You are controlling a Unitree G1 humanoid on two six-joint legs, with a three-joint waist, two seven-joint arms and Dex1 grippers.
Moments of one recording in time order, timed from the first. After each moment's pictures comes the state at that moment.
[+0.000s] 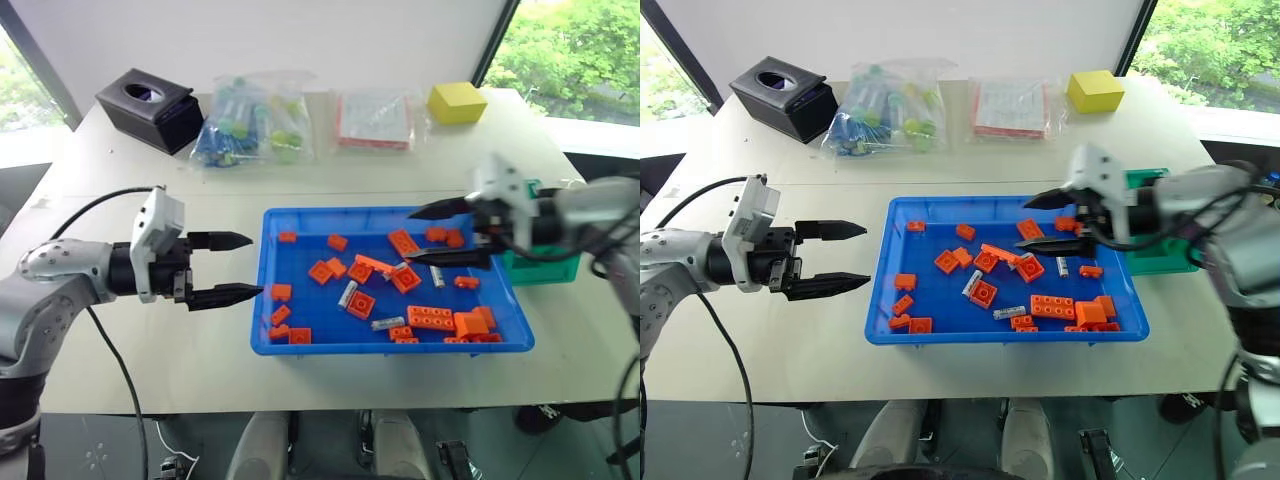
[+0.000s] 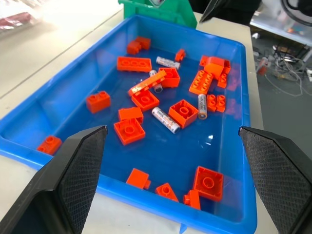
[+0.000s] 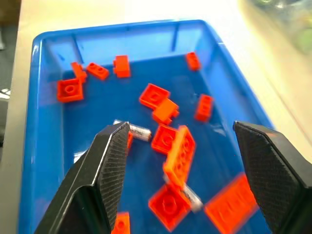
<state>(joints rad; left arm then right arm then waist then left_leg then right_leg) -0.28 0.92 0.19 -0.37 -0.80 0.69 -1.12 -0.70 -0.96 0.17 -0.23 0.50 0.69 1.19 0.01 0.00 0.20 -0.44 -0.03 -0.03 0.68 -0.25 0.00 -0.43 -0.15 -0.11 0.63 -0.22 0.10</state>
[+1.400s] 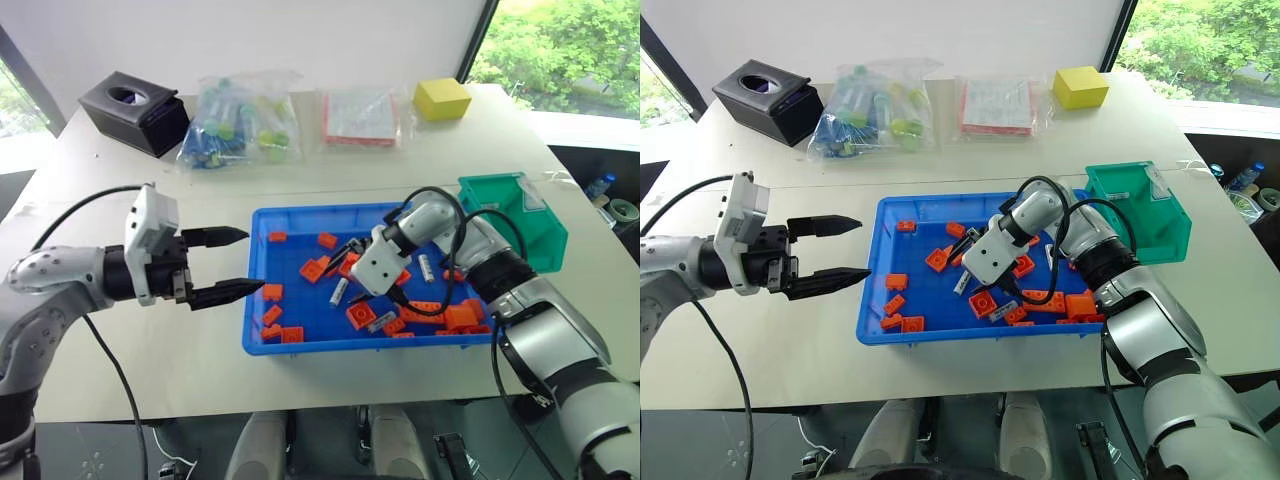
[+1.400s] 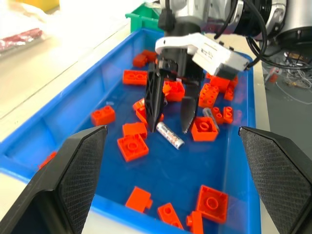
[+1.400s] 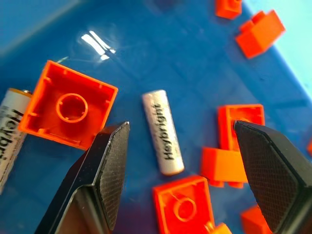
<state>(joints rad) -0.25 0.92 0.26 -0.45 -0.86 0.72 -1.00 -0.99 -0.52 0.55 0.57 -0.10 -0.62 1.50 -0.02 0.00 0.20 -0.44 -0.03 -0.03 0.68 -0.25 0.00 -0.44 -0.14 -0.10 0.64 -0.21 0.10</state>
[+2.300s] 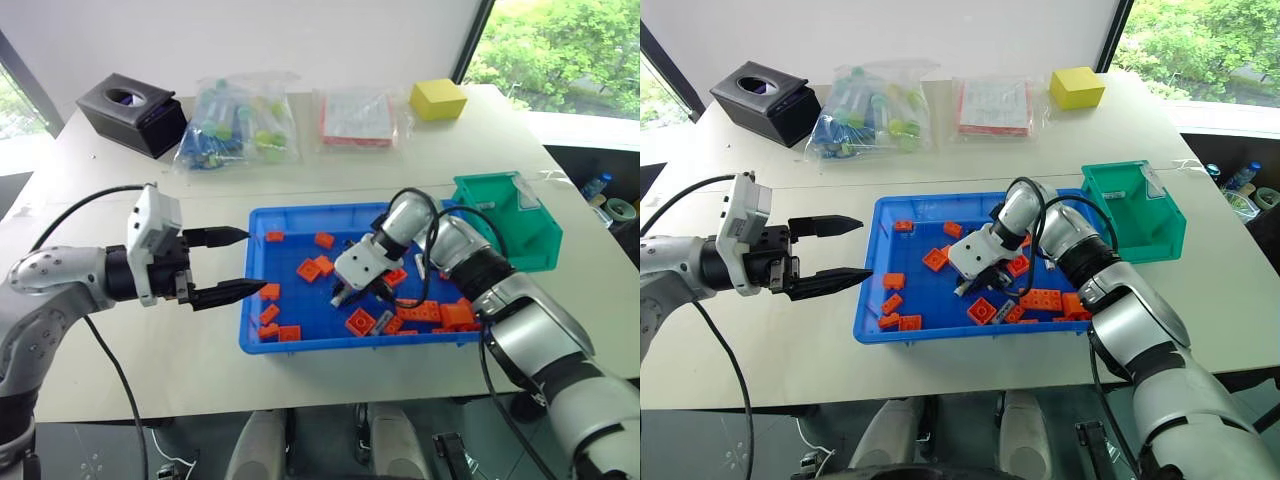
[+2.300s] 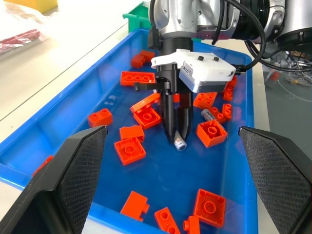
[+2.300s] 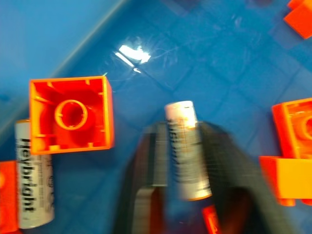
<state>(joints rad) -0.23 0.92 0.26 -0.48 -0.86 0.73 -0.98 -1.03 -0.46 0.62 0.63 -0.07 -0.34 1.61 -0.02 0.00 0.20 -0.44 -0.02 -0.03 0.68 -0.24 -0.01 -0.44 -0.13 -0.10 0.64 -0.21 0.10</state>
